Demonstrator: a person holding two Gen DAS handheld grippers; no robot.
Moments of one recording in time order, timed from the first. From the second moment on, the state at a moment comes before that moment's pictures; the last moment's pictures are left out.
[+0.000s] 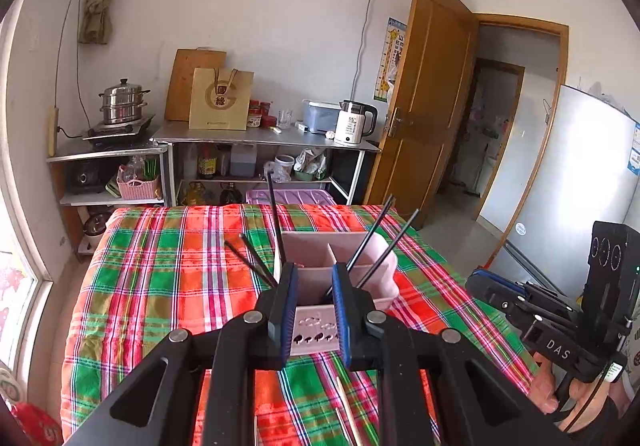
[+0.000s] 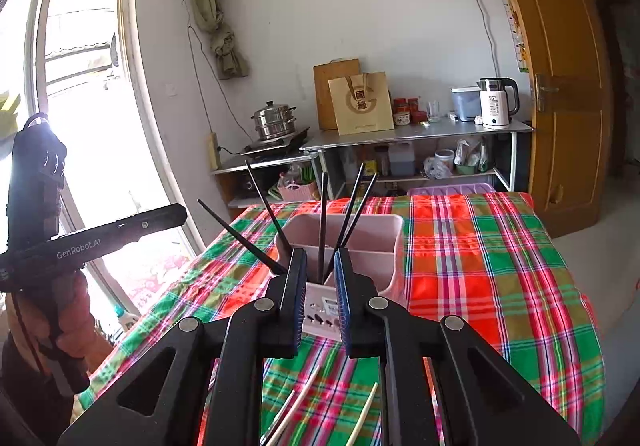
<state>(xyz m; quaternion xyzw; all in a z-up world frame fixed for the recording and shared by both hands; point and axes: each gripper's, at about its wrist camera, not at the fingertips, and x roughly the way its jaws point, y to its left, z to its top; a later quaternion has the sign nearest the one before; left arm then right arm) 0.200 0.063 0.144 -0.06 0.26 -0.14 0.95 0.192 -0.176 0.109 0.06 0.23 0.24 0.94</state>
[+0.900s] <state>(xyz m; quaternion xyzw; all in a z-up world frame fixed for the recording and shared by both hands) 0.165 0.018 0.018 -0.05 0.39 -0.19 0.90 0.163 -0.201 0.013 0.06 0.35 0.21 0.91</state>
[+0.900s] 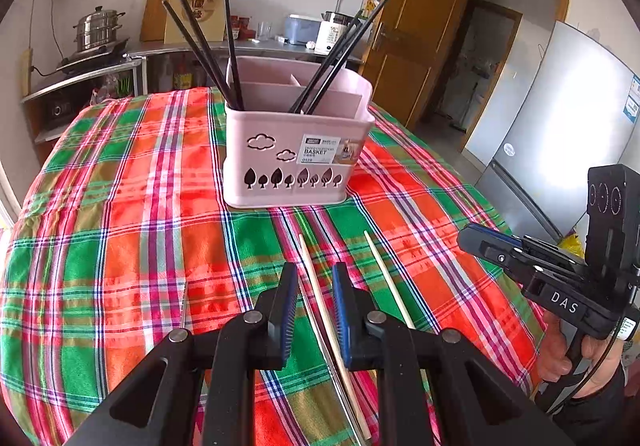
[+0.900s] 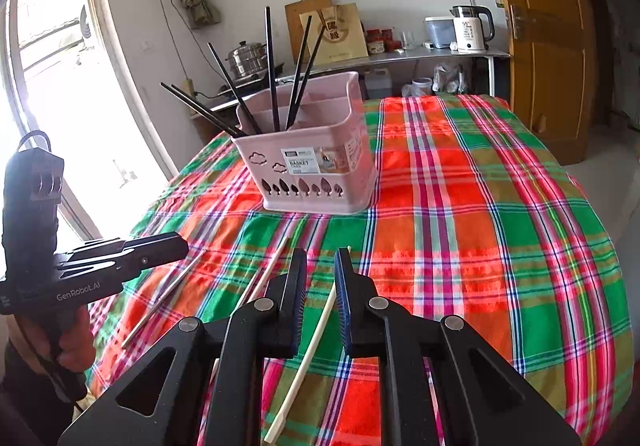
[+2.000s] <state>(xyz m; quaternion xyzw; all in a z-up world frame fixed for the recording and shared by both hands) 0.259 -0.023 -0.048 0.01 0.48 -0.16 0.86 0.235 -0.169 -0.049 0.01 0.44 0.18 0.88</state>
